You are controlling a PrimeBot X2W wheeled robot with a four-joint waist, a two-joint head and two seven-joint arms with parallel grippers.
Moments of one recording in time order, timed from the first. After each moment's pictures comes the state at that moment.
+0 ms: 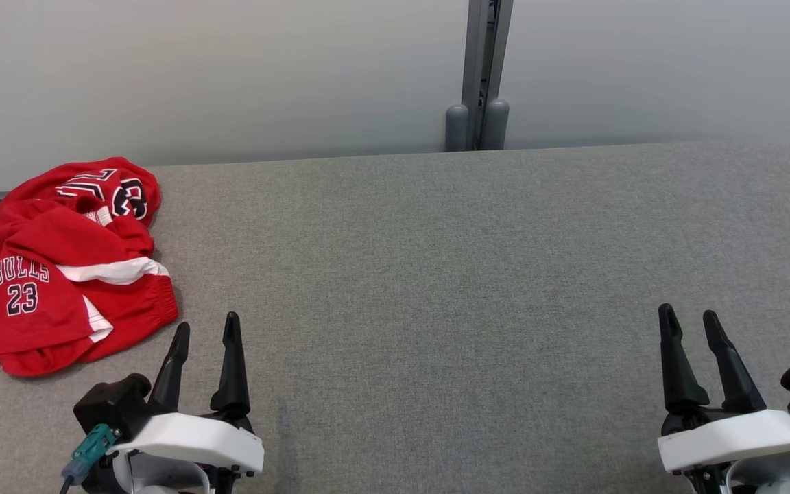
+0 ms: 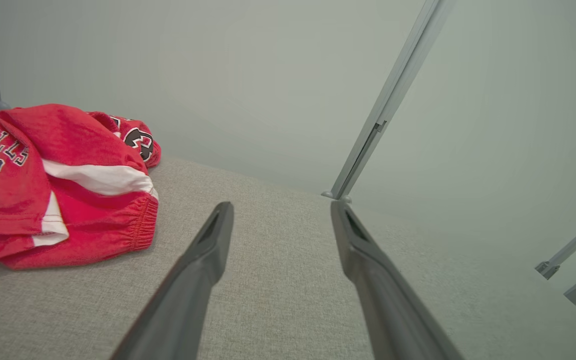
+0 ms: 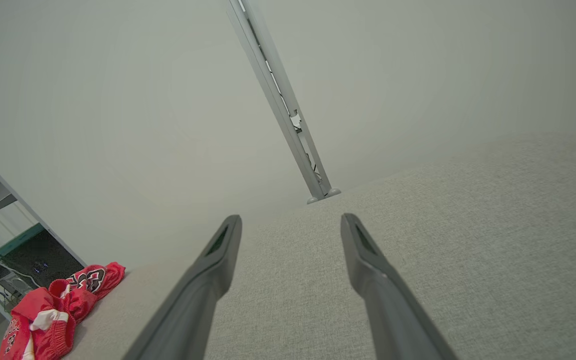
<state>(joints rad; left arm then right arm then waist) -0.05 0.04 -0.12 0.17 -0.48 0.07 -0.16 -0.04 -0.04 0.00 0.13 0.51 0.13 -0.16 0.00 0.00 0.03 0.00</state>
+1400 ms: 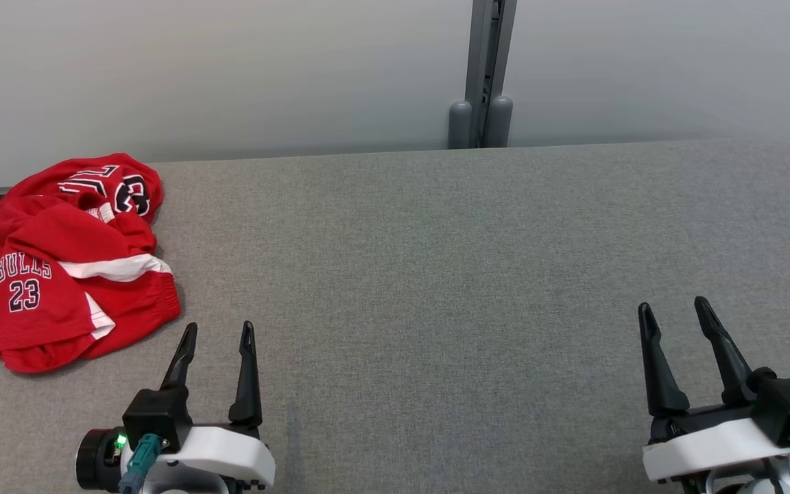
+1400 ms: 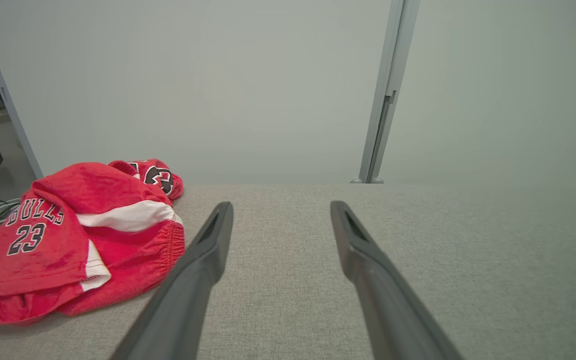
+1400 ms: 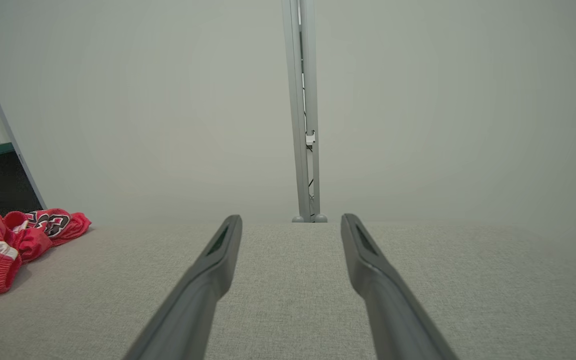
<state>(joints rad) -0.06 0.05 -0.15 0.24 -0.21 0.12 -0.25 -0.04 -0.04 0.03 0.11 0.17 0.13 -0.25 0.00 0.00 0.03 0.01</state>
